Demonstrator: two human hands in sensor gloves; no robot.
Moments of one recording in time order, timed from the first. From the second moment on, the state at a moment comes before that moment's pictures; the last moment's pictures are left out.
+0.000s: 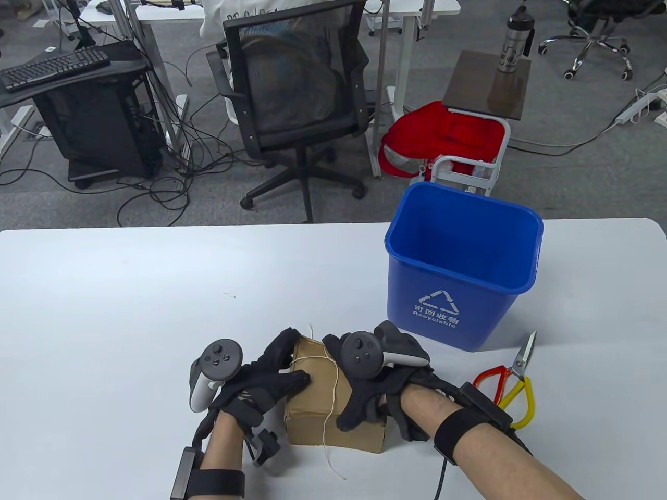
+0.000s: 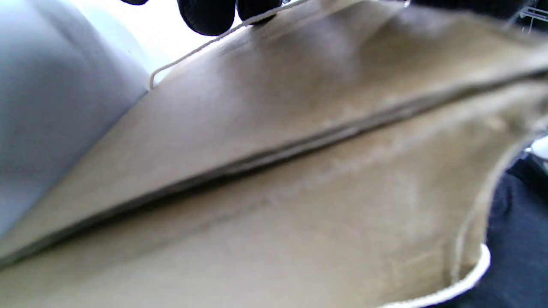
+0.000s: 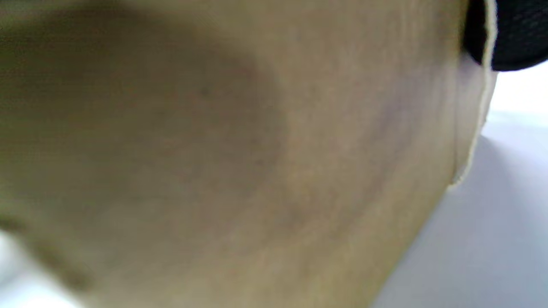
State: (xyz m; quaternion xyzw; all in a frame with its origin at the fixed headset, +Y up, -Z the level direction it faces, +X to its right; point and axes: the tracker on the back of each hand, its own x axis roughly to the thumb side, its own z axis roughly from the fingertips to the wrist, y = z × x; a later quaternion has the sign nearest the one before) left_hand -0.194 -0.752 -0.354 -0.16 -0.19 0.53 0.81; right_hand 0.051 -0.697 -0.353 0.33 0.18 0.92 0.12
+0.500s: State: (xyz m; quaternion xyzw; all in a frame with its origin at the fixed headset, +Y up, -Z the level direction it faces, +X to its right) left_hand -0.202 -0.749 -0.362 -0.10 -0.17 0.59 0.78; right_hand 0.072 -0.654 -0.337 0.35 -0.03 0.93 0.09
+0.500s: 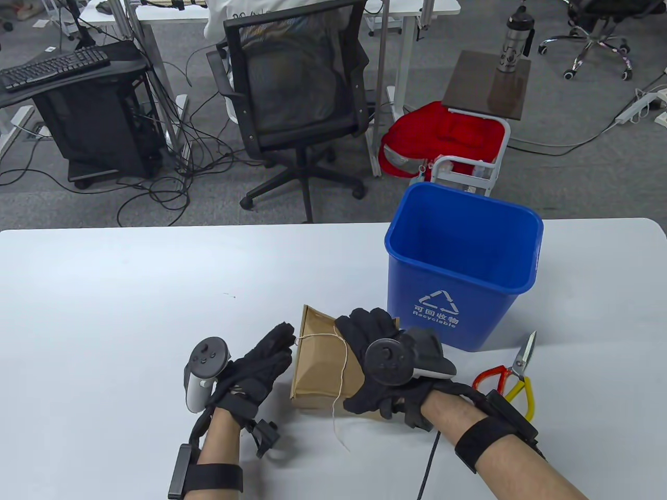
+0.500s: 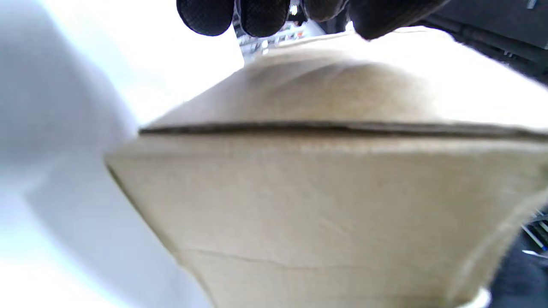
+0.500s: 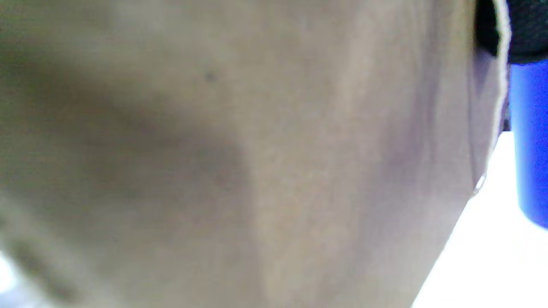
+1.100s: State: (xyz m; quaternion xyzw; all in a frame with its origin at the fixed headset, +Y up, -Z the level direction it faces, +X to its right) left_hand -0.188 -0.716 -0.364 0.05 -0.18 0.51 0.84; right_hand 0.072 -0.646 -0.325 0.36 -0.09 0.93 0.05
